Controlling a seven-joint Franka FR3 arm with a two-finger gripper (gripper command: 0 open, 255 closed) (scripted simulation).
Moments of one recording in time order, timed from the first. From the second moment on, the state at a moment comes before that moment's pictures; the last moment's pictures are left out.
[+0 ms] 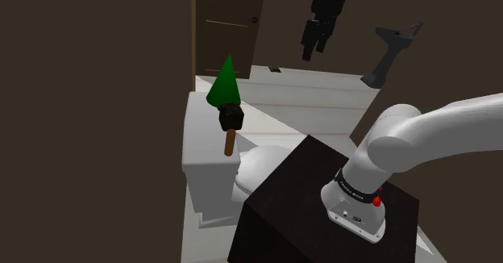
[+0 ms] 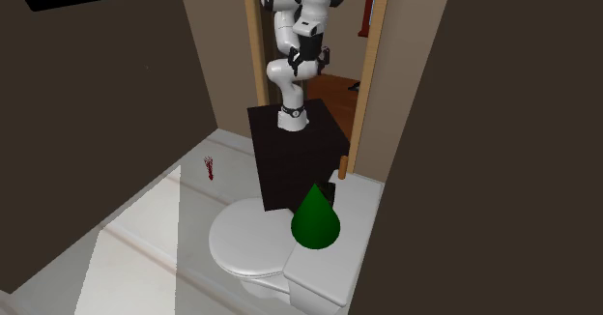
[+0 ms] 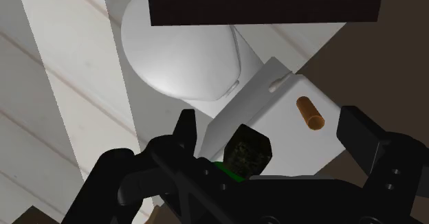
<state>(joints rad) -0.02 -0.78 0.04 -2.33 -0.05 1.50 -0.01</state>
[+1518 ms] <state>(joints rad) -0.39 -0.36 0.44 -2.57 -0.38 2.61 0.80</state>
